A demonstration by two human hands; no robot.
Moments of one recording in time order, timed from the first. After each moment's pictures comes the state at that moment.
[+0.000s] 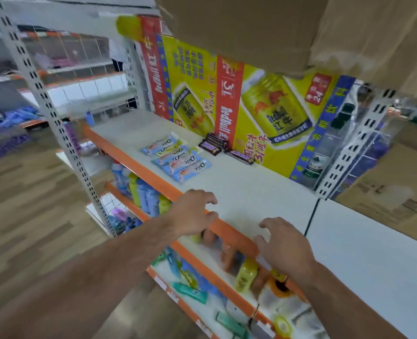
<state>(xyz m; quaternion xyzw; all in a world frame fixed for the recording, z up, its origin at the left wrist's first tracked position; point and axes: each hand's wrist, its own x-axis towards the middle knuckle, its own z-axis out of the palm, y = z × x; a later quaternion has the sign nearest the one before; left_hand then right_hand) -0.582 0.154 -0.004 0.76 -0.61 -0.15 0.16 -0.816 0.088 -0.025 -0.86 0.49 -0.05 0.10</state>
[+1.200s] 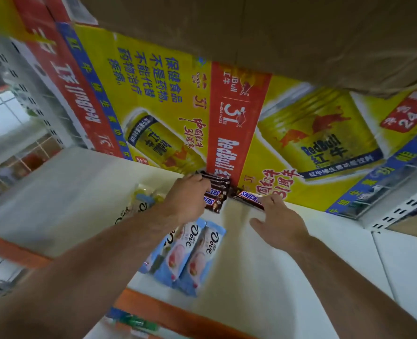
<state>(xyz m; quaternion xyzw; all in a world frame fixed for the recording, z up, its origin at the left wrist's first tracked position) -0.384 -0.128 -0.028 0.63 -0.77 -0.05 0.06 -0.626 -0.121 -0.048 -0.76 0.64 0.00 0.11</state>
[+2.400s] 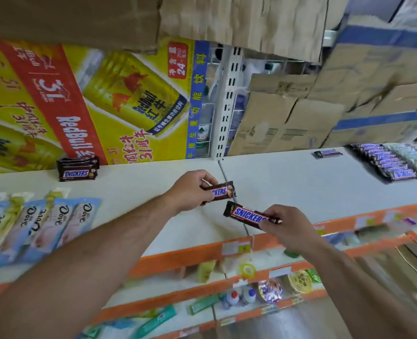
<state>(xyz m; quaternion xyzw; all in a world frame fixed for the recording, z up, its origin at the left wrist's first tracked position) -0.661 -0.012 -0.008 0.44 -0.72 -0.51 0.20 -0.878 0.140 -0.011 -0.52 0.78 -0.24 0.26</state>
